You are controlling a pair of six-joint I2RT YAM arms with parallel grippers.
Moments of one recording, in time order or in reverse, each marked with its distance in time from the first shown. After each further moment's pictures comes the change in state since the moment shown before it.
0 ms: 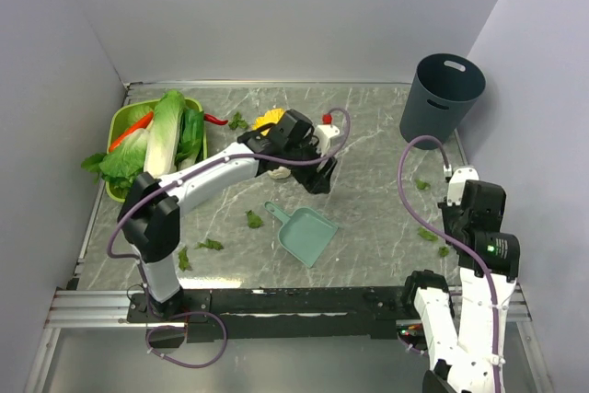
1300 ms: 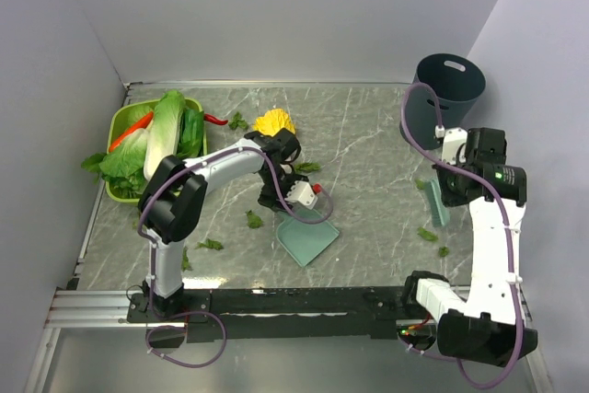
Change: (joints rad) left arm 0.100 0.172 -0.026 -0.457 0.030 1.379; right arm -0.004 0.389 0.259 -0.023 -0.214 -0.047
